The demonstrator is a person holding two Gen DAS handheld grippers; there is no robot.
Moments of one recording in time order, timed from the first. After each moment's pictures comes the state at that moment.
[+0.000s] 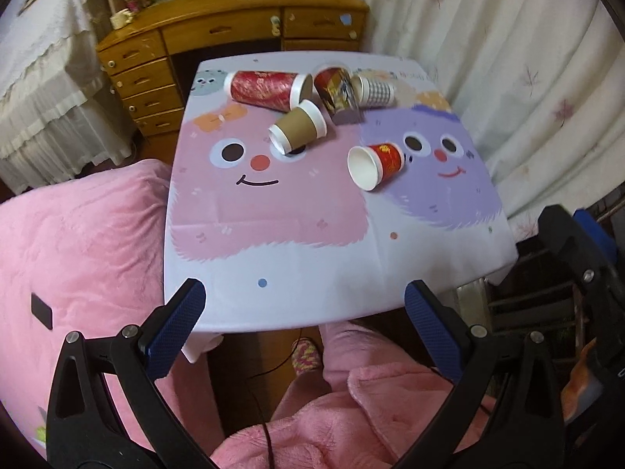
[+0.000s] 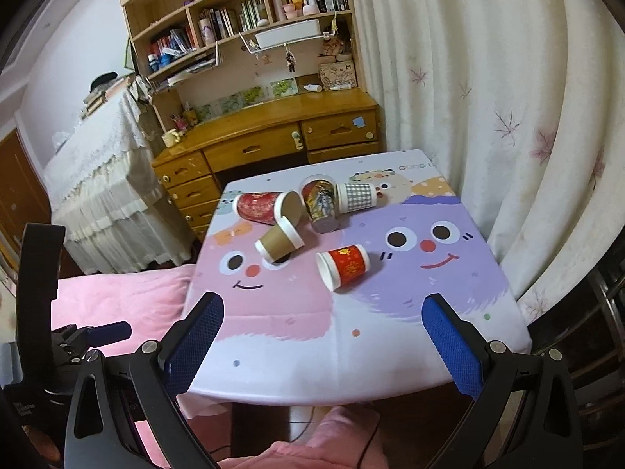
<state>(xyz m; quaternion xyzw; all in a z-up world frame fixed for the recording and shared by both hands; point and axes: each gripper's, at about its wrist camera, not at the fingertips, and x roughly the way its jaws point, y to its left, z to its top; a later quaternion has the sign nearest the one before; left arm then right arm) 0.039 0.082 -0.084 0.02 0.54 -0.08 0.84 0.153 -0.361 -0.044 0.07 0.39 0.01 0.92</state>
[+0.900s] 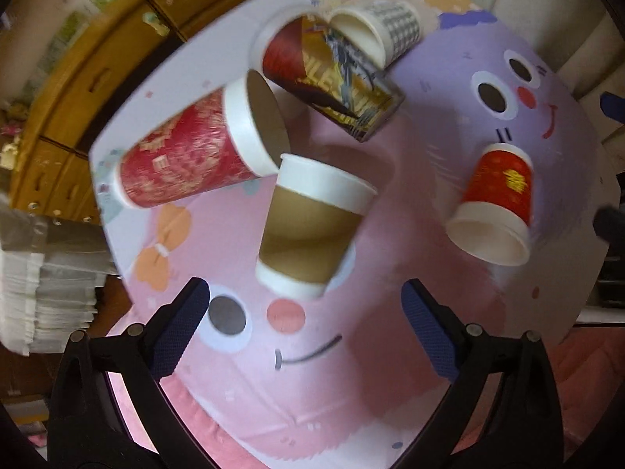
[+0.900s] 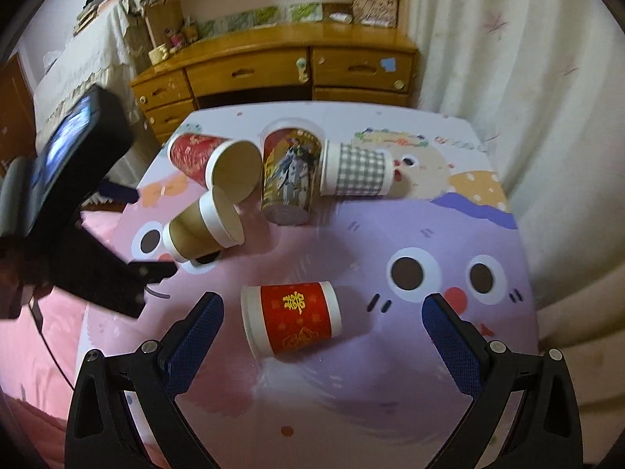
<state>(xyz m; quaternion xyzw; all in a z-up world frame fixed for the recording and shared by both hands) 0.340 0.010 -0.250 0.27 0.59 -0.21 0.73 0.460 -0.390 -0.227 -0.01 0.50 0.08 0.86</state>
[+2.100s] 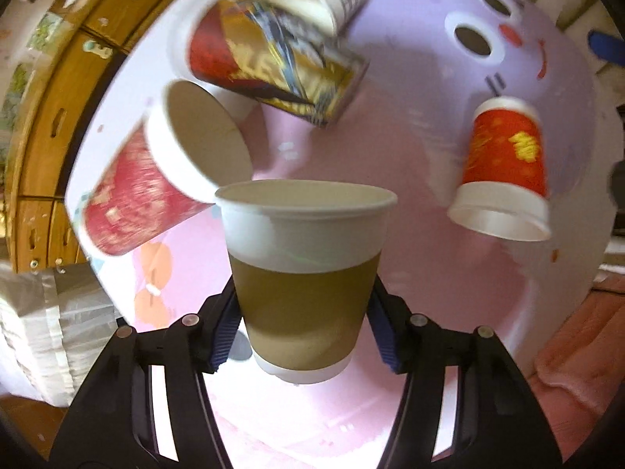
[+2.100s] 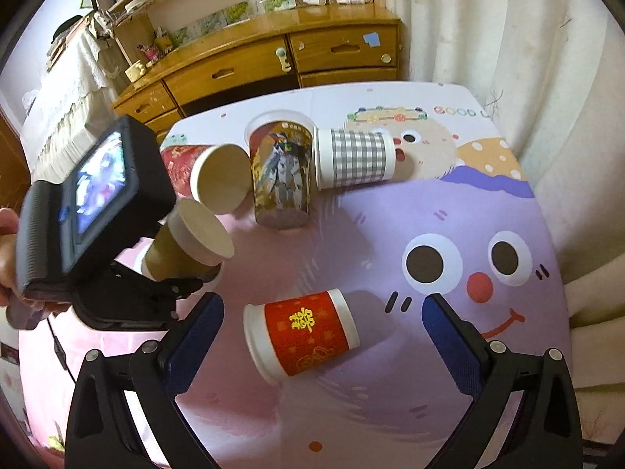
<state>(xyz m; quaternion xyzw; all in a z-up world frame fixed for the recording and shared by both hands) 0.353 -0.016 -0.296 0.35 0.60 -0.25 0.67 0.463 -0.394 -0.236 0.06 0.52 0.04 0.85</state>
